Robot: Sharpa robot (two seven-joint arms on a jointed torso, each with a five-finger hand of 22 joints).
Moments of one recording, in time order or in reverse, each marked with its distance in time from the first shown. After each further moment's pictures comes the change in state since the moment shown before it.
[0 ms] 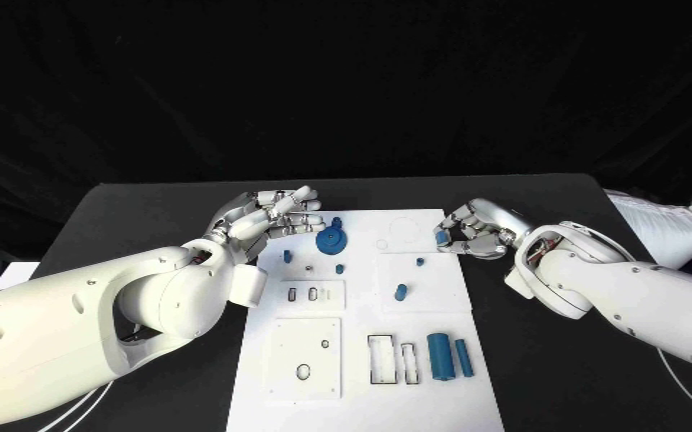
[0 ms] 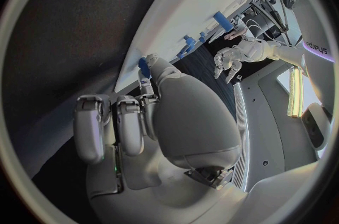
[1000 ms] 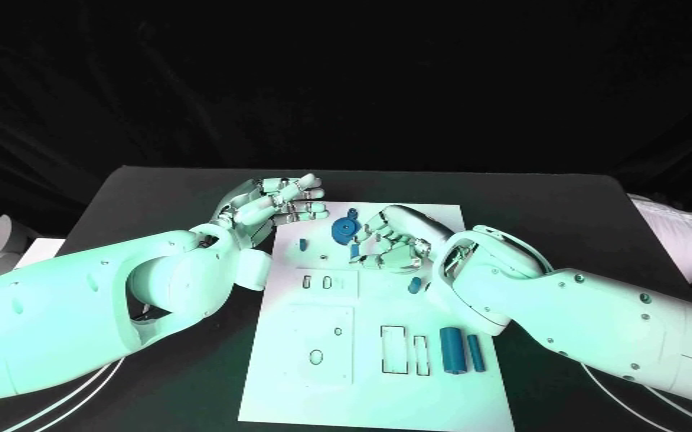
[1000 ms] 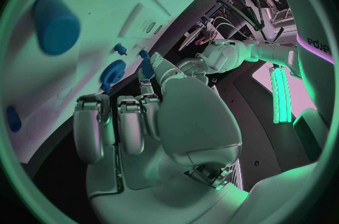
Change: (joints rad) left arm 0.000 -0.007 0.000 -0.023 0.000 0.001 0.000; left_hand 0.000 0.000 0.003 -0.003 0.000 0.000 0.000 0.000 0.000 0.000 0.000 0.000 0.000 0.000 0.000 0.000 0.000 0.000 0.000 0.000 0.000 0.000; right arm -0.005 0.211 -0.017 0.212 -0.075 -0.013 -0.180; right_hand -0.063 0.017 -0.017 0.014 0.007 0.005 -0.002 0.006 0.000 0.000 0.000 -0.012 -0.003 -0.004 -0.003 0.000 0.000 0.000 -0.004 -0.003 0.000 0.000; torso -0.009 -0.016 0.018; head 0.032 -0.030
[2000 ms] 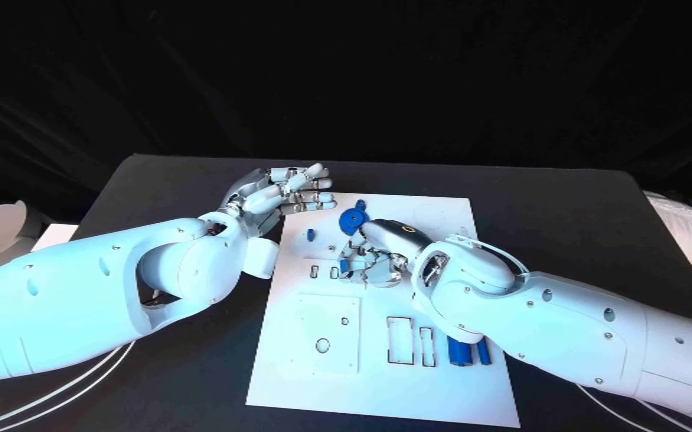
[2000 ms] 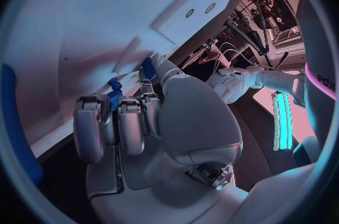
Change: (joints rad) left arm 0.000 -0.002 0.000 0.000 0.001 0.004 0.001; left_hand 0.000 0.000 0.000 0.000 0.000 0.000 0.000 0.000 0.000 0.000 0.000 0.000 0.000 0.000 0.000 0.000 0.001 0.000 0.000 0.000 0.000 0.000; right arm -0.040 0.096 -0.012 -0.041 -0.203 0.064 -0.104; right_hand -0.014 -0.009 0.002 0.002 0.017 0.000 -0.007 -0.009 0.022 0.000 0.000 -0.004 0.000 0.000 0.000 0.000 0.001 0.000 0.000 0.000 0.000 0.000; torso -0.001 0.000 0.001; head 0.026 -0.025
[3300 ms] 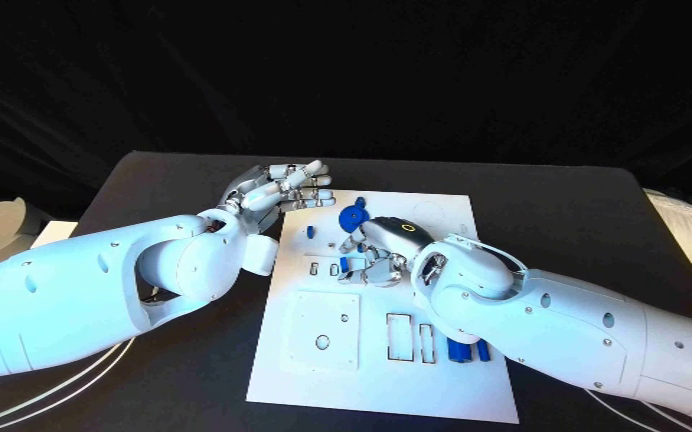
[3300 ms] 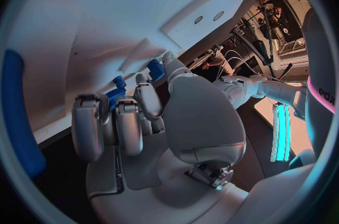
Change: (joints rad) left arm 0.000 -0.002 0.000 0.000 0.001 0.003 -0.001; left_hand 0.000 0.000 0.000 0.000 0.000 0.000 0.000 0.000 0.000 0.000 0.000 0.000 0.000 0.000 0.000 0.000 0.001 0.000 0.000 0.000 0.000 -0.001; right arm -0.006 -0.004 -0.005 0.011 -0.093 -0.029 -0.056; right_hand -0.102 -0.092 -0.097 0.083 -0.052 -0.151 0.043 -0.055 -0.040 -0.072 0.054 -0.243 0.000 0.000 0.036 0.000 0.000 0.000 0.004 0.029 -0.029 0.001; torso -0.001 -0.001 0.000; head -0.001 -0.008
